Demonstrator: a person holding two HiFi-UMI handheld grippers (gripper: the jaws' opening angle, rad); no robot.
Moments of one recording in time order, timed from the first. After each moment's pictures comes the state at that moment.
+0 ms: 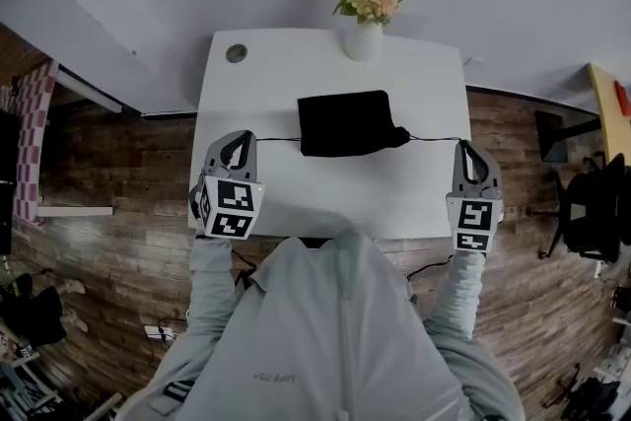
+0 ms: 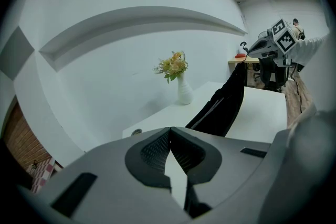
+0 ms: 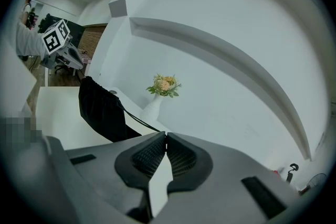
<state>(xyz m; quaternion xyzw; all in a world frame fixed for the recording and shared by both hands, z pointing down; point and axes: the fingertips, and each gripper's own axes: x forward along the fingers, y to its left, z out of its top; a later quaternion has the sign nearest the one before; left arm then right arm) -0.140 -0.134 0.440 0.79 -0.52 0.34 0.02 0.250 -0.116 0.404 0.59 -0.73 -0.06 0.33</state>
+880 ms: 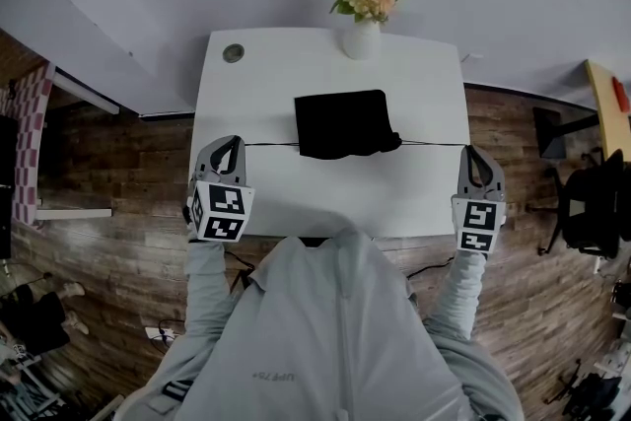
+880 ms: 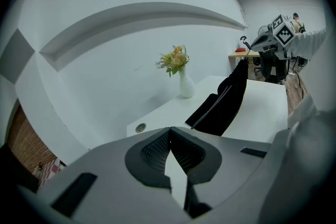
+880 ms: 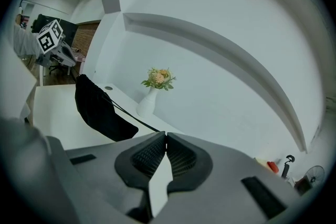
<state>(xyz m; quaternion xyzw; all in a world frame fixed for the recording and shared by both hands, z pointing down) -0.163 -0.128 0.450 0.77 -0.52 0.36 0.02 0.273 -0.105 0.416 0.62 -0.71 -0.03 0.33</state>
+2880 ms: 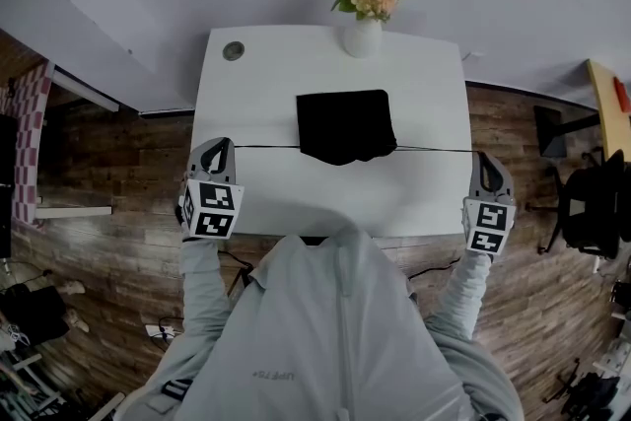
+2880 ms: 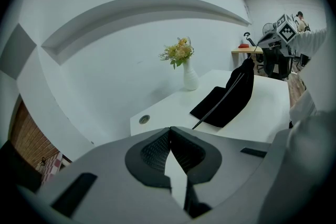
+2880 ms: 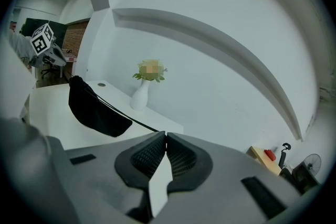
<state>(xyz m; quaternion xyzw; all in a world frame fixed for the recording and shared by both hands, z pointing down) -0.190 -0.129 0.466 0.76 -0.52 0.38 0.04 0.311 -0.096 0.431 0.64 -0.69 0.01 0.33</state>
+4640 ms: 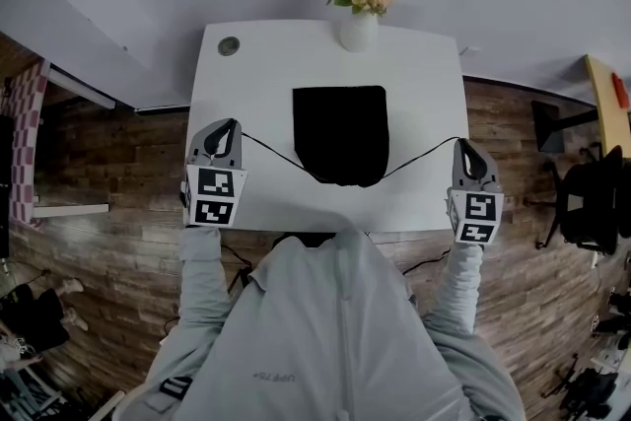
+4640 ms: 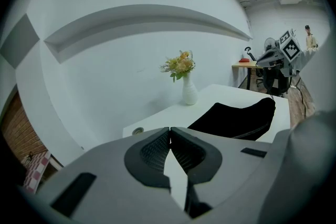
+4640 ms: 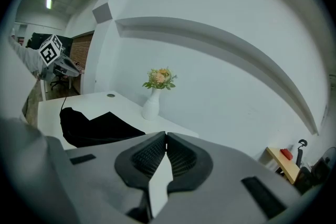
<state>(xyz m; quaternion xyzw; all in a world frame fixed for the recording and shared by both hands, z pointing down) -0.162 -0.149 0.445 0.79 -0.53 0.32 0.04 0.267 -0.111 0.431 0.61 -0.74 0.02 0.29</state>
